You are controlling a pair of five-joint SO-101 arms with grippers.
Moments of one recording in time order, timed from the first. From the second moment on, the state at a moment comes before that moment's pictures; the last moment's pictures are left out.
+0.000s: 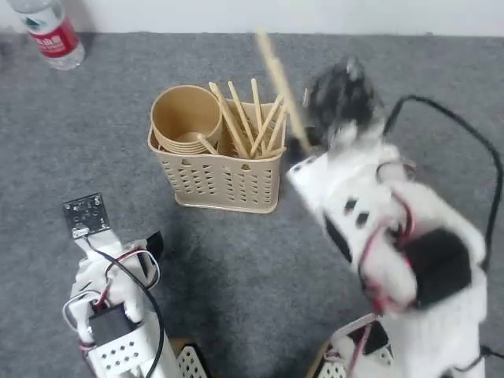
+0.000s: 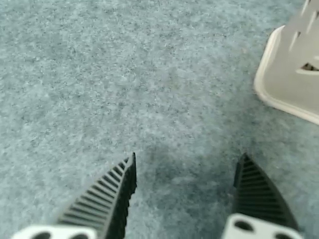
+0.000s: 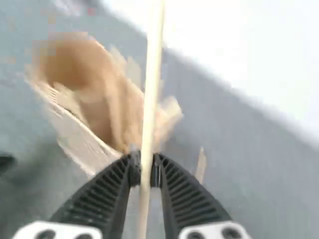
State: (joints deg) left arm -30.2 -103.1 96.8 64.0 -1.5; right arm -31.6 -41.4 -3.9 80.7 13.7
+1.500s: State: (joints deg) left arm -30.2 -103.1 96.8 64.0 -1.5; right arm -31.3 -40.4 44.8 24.5 6.3
